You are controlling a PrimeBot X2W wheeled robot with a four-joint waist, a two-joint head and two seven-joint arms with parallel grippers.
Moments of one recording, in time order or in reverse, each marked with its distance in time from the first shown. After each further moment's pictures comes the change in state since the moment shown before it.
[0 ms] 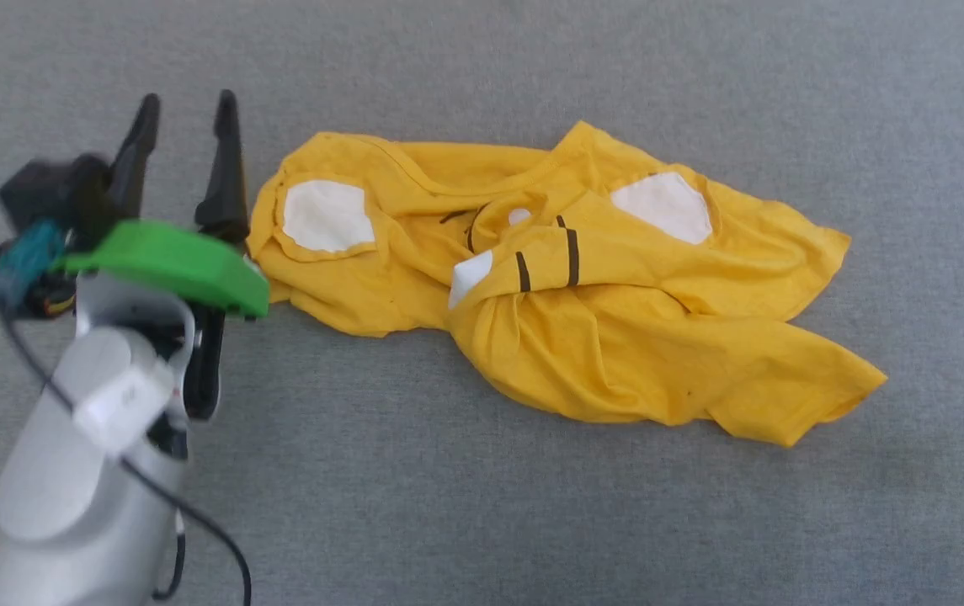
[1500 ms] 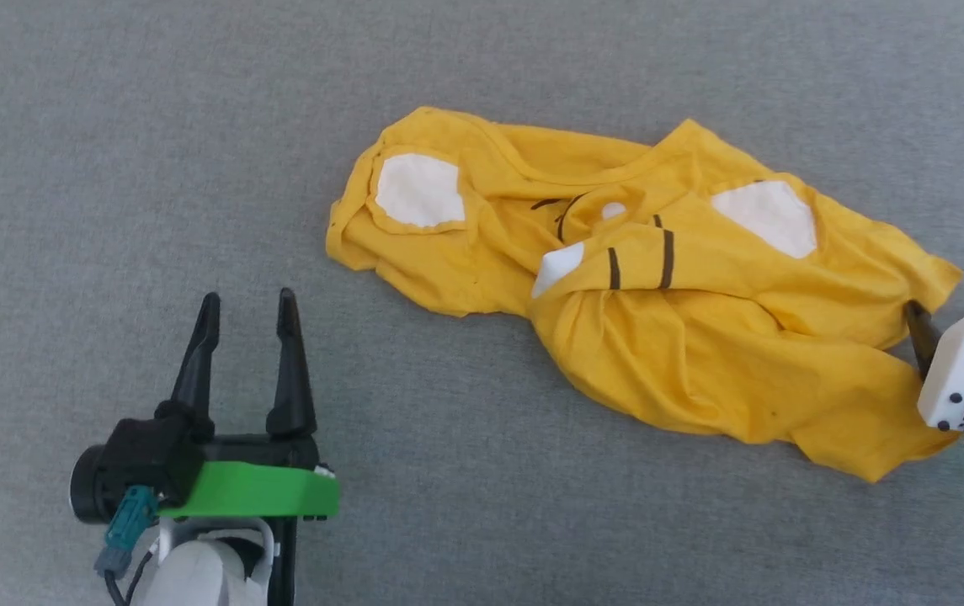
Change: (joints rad) left arm 0.468 -0.223 0.124 -0.227 0.265 -0.056 -0.171; right arm -0.270 -0.066 0.039 0.296 -0.057 0.000 0.756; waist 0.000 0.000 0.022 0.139
